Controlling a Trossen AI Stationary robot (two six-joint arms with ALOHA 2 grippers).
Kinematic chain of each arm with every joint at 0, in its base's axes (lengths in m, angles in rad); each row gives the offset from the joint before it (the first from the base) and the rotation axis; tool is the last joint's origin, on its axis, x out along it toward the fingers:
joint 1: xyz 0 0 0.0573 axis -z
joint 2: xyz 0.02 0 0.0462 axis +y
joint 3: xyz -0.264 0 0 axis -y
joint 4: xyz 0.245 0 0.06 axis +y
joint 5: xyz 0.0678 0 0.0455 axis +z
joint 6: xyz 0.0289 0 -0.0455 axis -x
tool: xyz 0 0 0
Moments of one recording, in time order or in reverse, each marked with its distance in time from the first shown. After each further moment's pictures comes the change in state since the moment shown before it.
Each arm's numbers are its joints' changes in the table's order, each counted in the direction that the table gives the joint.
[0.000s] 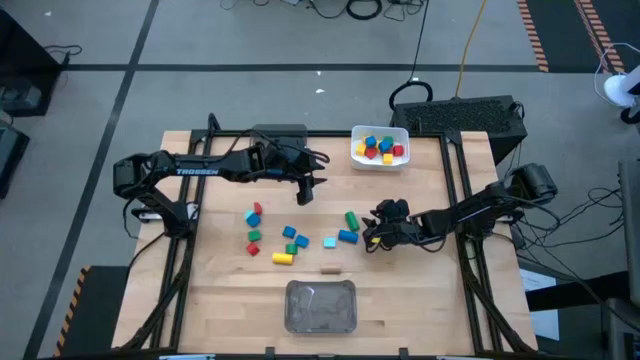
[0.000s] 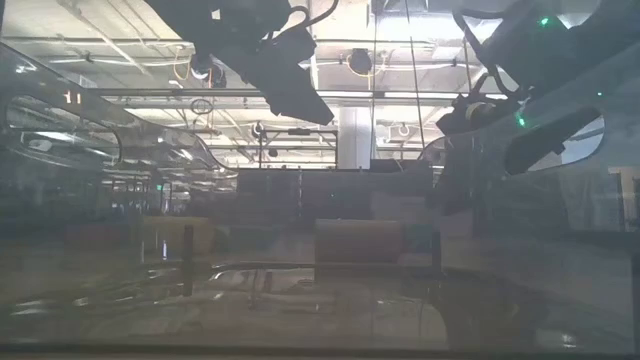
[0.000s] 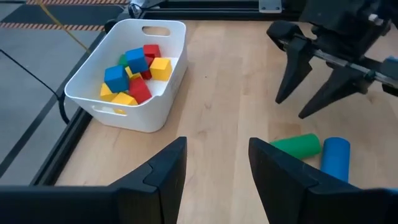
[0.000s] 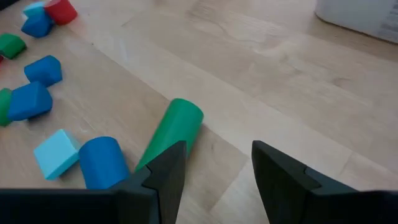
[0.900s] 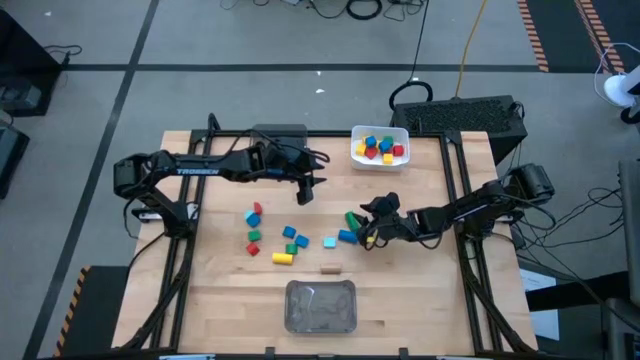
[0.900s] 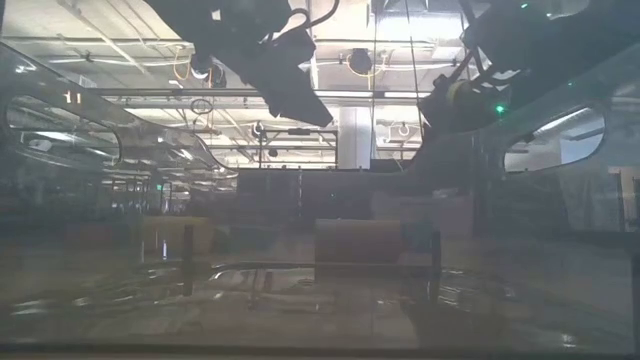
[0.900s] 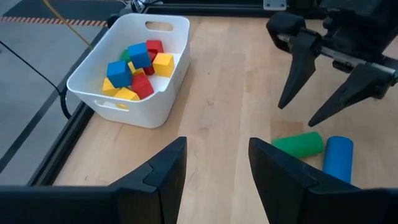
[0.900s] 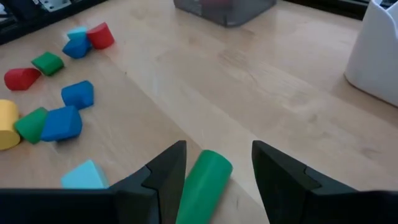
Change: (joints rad) left arm -0.001 0.003 0.000 0.010 0.008 0.011; right arm 0.047 0.018 0.032 -0.166 0.010 0.255
